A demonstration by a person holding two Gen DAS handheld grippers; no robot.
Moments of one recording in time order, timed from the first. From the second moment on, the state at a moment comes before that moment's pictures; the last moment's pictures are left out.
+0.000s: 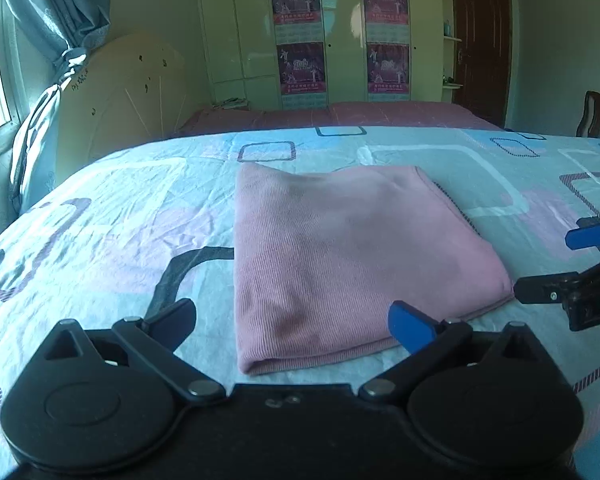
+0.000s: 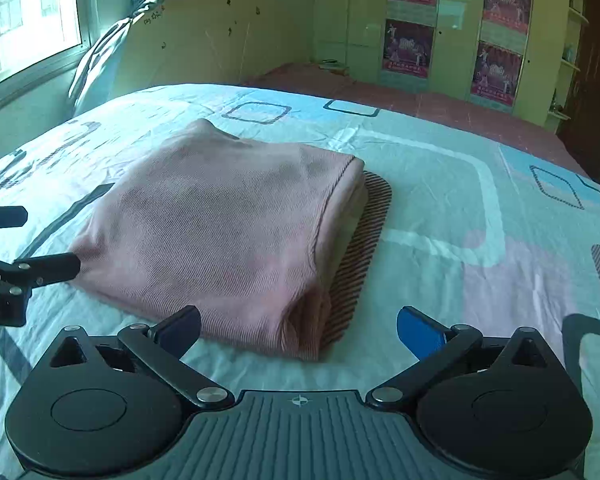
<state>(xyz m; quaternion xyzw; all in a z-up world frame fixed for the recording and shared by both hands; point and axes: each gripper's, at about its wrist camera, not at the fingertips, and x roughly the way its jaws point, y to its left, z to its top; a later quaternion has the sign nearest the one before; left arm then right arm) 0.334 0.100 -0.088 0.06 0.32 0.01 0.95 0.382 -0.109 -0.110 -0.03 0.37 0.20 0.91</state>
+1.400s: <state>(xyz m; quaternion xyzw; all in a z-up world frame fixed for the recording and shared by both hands) 0.166 0.046 -0.010 0.06 0.24 0.02 0.97 0.179 -0.167 -0.015 0.00 0.26 0.17 0.95</state>
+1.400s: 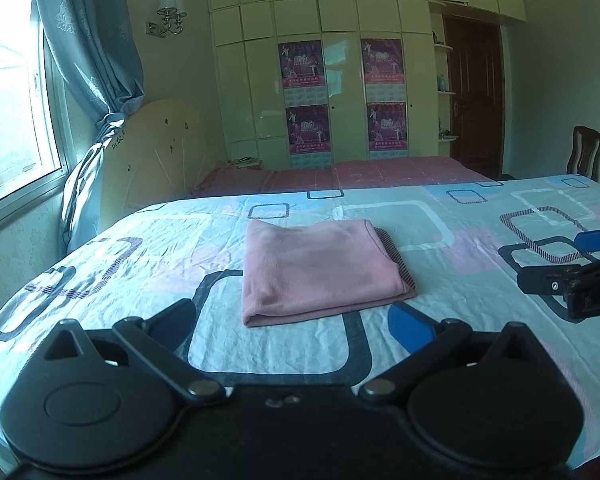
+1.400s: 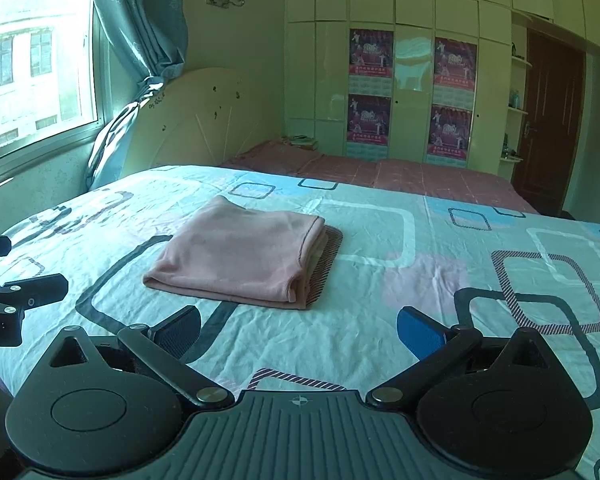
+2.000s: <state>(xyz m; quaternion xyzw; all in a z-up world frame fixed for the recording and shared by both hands) 0.162 0.042 -0.008 0.06 0.23 0.02 0.97 0.175 -0.170 -0.008 0.00 0.26 0.17 0.95</state>
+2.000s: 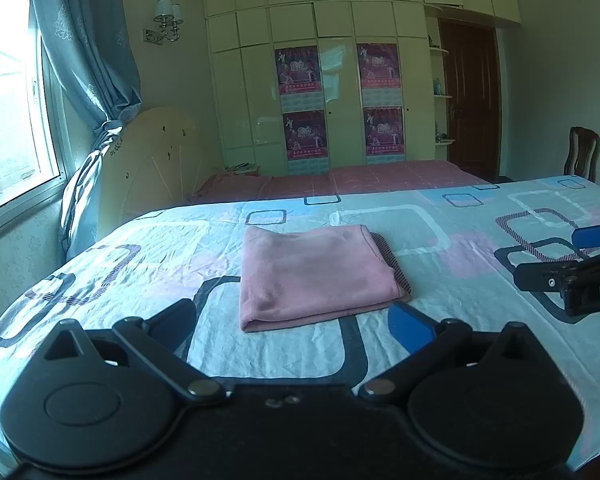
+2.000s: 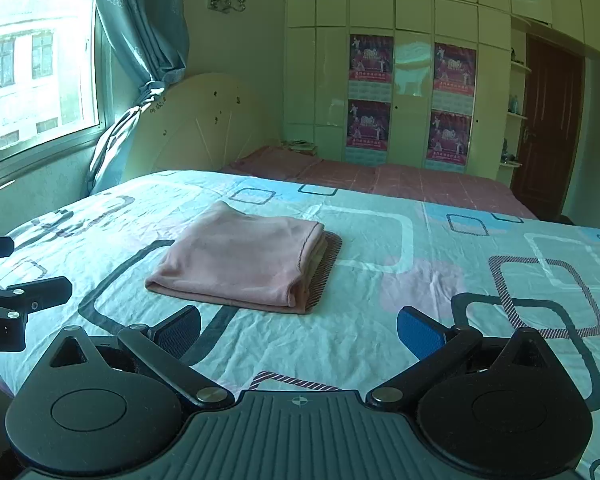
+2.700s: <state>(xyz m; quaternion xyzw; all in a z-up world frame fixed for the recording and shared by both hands) 0.161 0.037 -0.007 0.07 0.23 0.01 0.97 0.178 -0.179 -0.005 0.01 0.26 0.17 0.95</state>
